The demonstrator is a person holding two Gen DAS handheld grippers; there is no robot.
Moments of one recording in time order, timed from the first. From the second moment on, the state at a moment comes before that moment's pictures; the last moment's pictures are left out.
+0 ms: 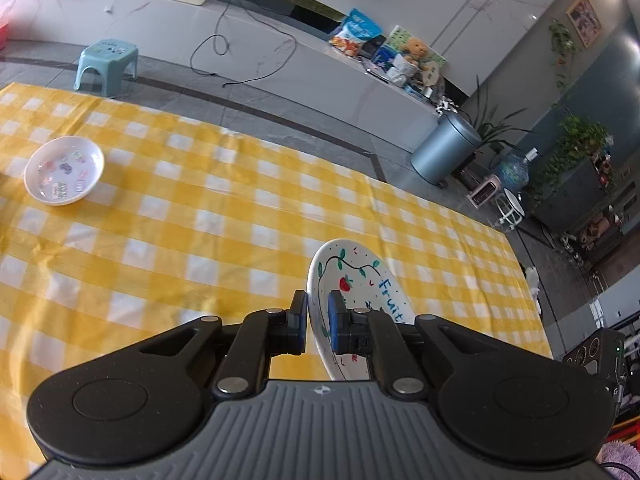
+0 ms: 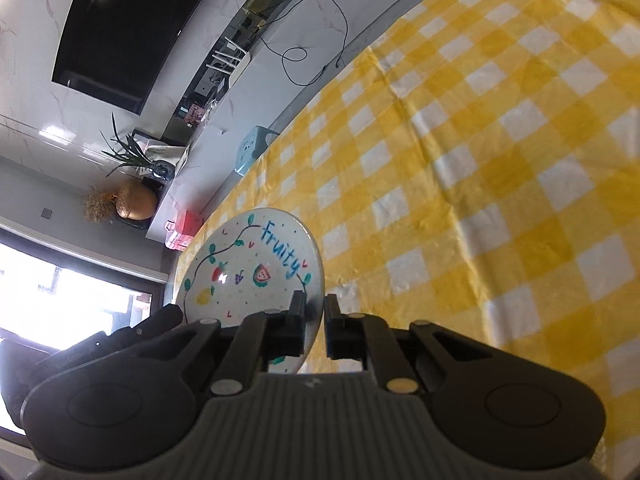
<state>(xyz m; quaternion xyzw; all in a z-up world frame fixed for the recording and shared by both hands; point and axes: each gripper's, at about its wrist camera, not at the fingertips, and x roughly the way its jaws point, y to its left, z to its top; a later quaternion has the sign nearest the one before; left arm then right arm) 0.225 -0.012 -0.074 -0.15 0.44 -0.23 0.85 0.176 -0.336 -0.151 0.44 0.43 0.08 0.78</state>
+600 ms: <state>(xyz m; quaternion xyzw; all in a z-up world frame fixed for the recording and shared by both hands) 0.121 -0.081 -0.090 -0.17 0.46 -0.23 0.84 0.057 -0.408 -0.148 0.46 0.44 0.01 0.77</state>
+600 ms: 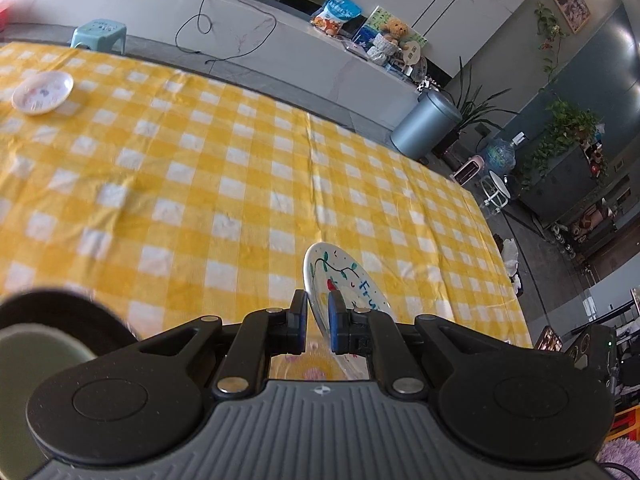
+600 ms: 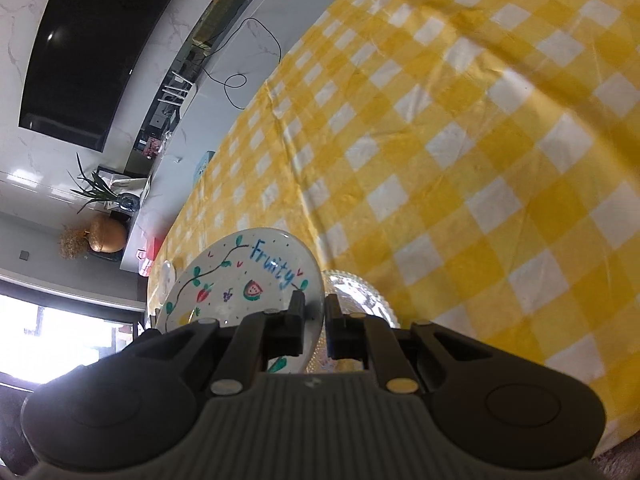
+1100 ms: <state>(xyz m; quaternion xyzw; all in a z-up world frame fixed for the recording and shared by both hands) 0.091 -0.096 -0.122 -0.13 0.47 -0.19 0.85 0.054 -0.415 -0.166 0.44 0.47 0.00 0.77</state>
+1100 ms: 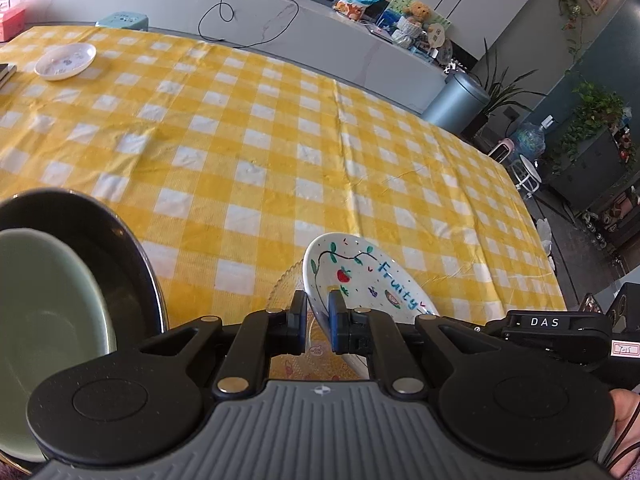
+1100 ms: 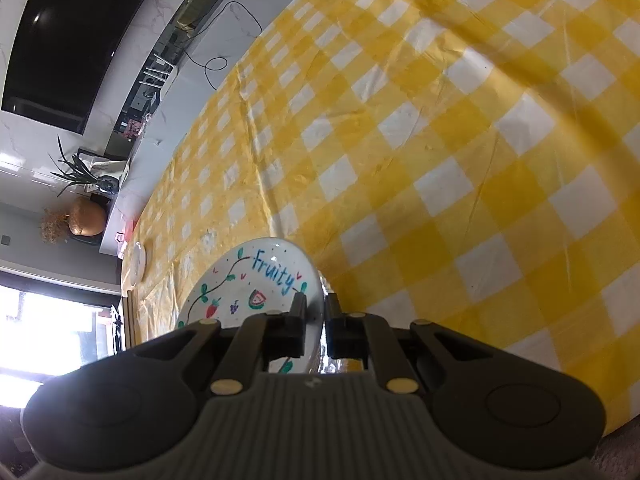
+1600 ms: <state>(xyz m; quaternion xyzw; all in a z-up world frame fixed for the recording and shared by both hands) 0.077 -0.109 -0.133 -0.10 0.48 -0.16 0.86 0.056 -0.410 -0.170 0.40 0.49 0.00 0.78</state>
